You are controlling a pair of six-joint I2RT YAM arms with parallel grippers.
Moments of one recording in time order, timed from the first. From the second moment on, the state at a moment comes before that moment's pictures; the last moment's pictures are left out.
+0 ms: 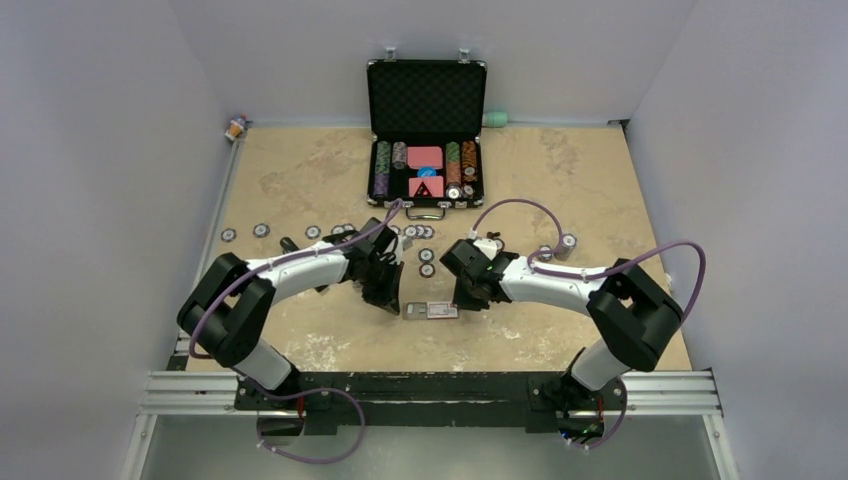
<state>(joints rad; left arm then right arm) -0.65 1.55 0.84 -0.50 0.34 -0.43 0.87 1.56 0.84 -0.48 0.21 1.00</state>
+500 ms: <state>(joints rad) -0.68 1.67 0.90 -0.51 0.32 -0.44 0.87 1.56 0.84 -0.47 0.21 1.00</state>
